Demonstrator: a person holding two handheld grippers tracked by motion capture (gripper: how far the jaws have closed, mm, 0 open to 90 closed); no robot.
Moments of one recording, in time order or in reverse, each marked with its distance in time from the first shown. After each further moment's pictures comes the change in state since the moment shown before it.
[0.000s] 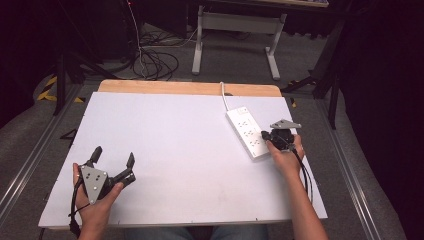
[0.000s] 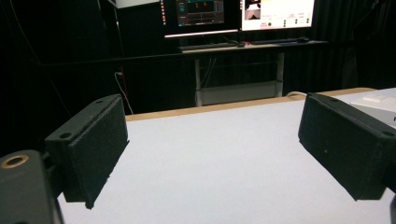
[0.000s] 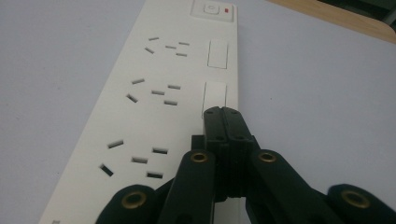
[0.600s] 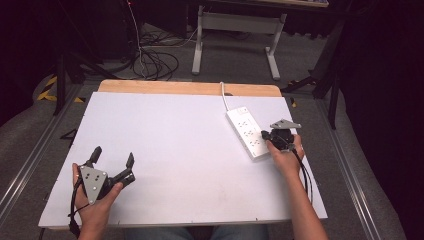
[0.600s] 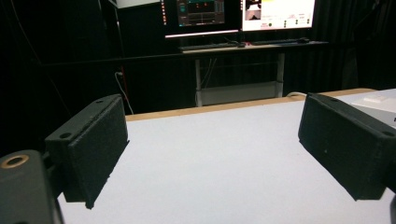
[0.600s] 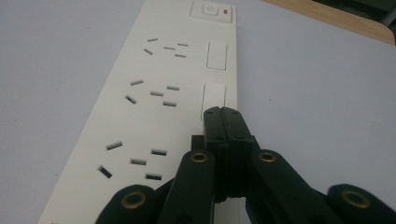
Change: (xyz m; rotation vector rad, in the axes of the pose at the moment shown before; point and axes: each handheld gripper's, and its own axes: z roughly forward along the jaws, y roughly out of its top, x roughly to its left) left arm 0.000 0.000 0.000 0.002 0.001 -0.002; right arm 0.000 0.000 0.000 -0.005 -0.006 0.000
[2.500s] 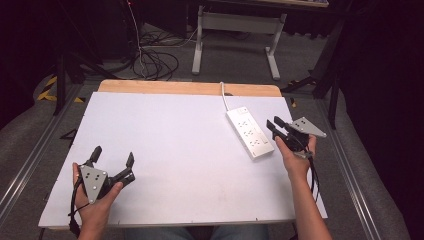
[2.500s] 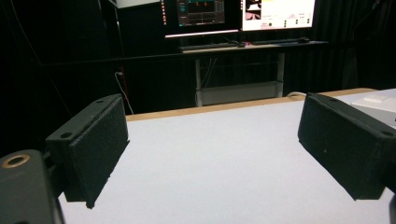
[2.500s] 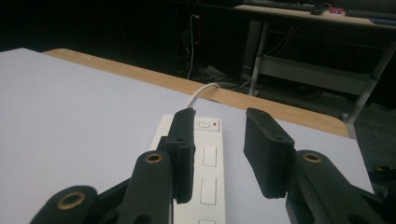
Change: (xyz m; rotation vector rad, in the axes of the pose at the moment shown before) left arm 0.001 0.000 0.001 -0.002 0.000 -0.001; right arm -0.003 0.011 -0.054 -0.398 0.000 0.053
